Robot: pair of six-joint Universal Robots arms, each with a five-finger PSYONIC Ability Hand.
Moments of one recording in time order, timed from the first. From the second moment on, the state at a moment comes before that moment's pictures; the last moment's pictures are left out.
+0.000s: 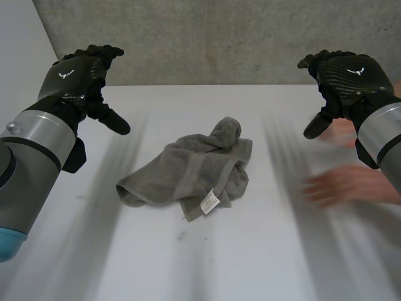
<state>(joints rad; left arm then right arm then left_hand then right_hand) 4.28 -1.62 -1.56 3.23 -1.66 3.05 1.91 -1.50 1.50 0.01 1.50 2.97 0.18 0.16 0.16 0.17 0.03 0.22 0.25 0.24 0.25 0.05</state>
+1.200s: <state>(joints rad) 4.52 -2.02 -1.56 3.23 -1.44 3.05 2.31 -0.95 1.36 -0.20 1.42 2.90 0.18 0.19 0.19 0.19 0.03 0.49 0.49 0.50 0.49 0.33</state>
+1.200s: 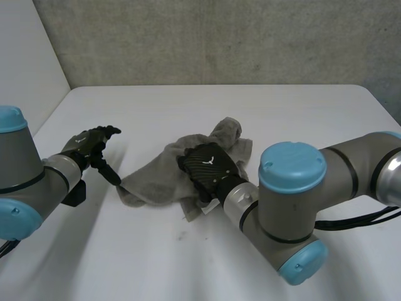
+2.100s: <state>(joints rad) 4.50 -2.02 -1.61 3.22 -1.41 3.08 2.26 -1.00 1.34 -0.23 1.45 2.92 0.18 0.19 0.19 0.19 0.03 1.34 1.32 1.33 1.34 1.16</state>
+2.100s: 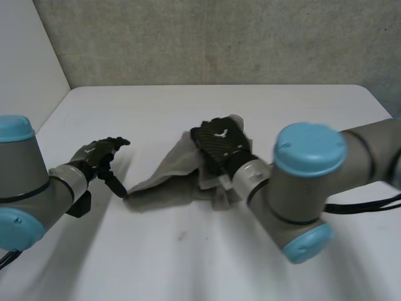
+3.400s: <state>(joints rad) 4.24 -2.11 -1.44 3.31 -1.44 3.14 1.80 -1.42 1.70 -0.20 1.39 2.92 1.18 1.21 1.21 1.21 1.02 1.34 1.32 1.34 1.34 1.16</state>
